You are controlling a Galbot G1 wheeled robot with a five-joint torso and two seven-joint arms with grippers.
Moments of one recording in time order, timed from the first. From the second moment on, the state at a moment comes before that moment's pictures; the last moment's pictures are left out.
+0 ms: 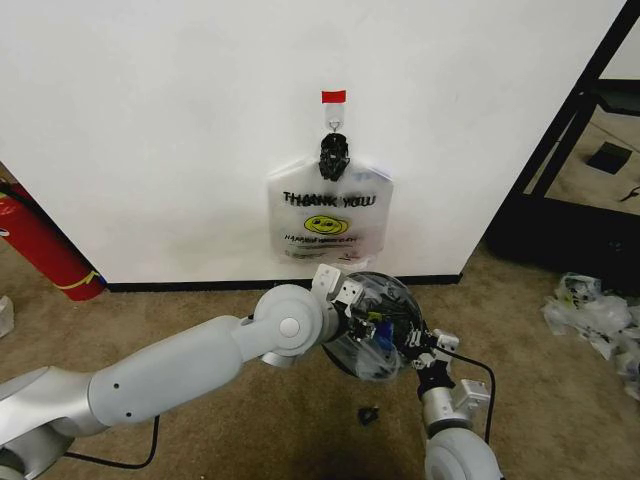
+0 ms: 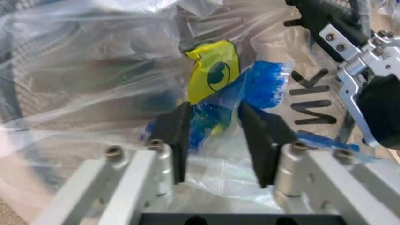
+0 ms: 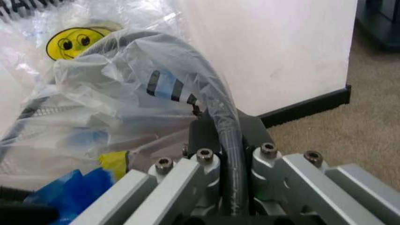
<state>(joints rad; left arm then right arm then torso) 0.27 -0.98 0.61 -2.01 -1.74 0.74 -0.87 -1.49 1.26 0.26 2.03 0.48 0.06 0.38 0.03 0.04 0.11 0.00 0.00</state>
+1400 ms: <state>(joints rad) 0.61 -0.76 0.42 -2.28 -1.58 0.73 -0.79 -1.42 1.28 0.31 2.08 0.80 -0.06 0.51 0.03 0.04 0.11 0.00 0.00</state>
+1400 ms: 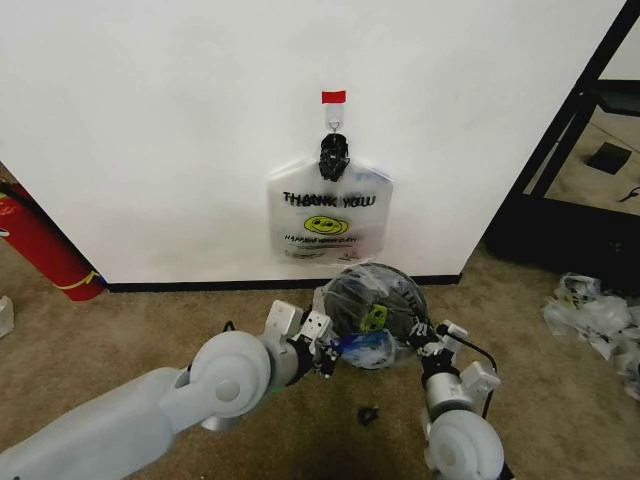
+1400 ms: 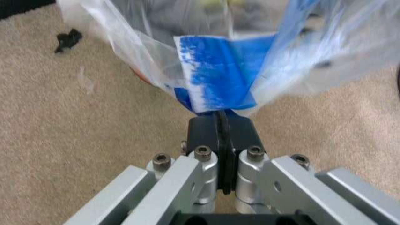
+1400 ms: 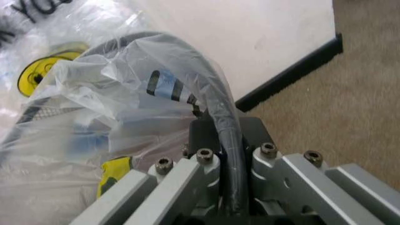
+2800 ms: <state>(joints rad) 0.92 -0.72 0.33 -2.40 -1.11 0.71 -0.66 -1.38 1.27 0.33 2.08 0.97 -0.12 0.58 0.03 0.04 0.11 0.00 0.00</state>
